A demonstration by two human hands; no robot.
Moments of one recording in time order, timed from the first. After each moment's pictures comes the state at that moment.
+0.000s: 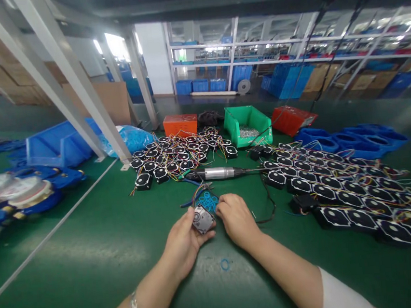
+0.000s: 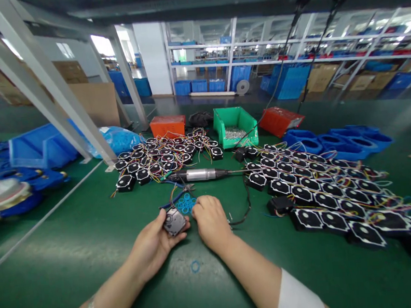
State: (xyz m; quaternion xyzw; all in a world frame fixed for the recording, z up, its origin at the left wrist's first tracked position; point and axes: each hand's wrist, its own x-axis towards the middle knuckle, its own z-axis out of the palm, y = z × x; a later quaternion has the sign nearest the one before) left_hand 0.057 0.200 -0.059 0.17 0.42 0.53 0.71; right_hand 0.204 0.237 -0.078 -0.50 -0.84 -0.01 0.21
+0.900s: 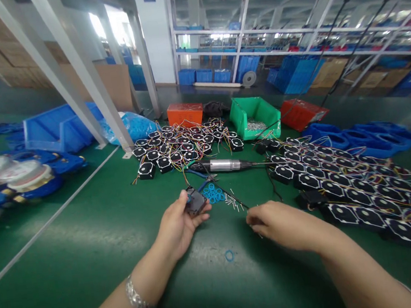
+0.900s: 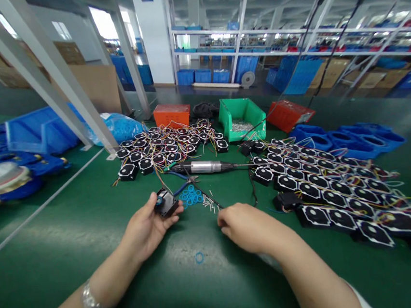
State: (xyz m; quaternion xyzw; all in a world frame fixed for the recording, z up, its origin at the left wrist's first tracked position) left_hand 0.035 0.210 -0.050 0.17 0.40 0.57 0.69; right_hand 0.238 0.222 0.014 -0.51 -0.81 0.24 -0.13
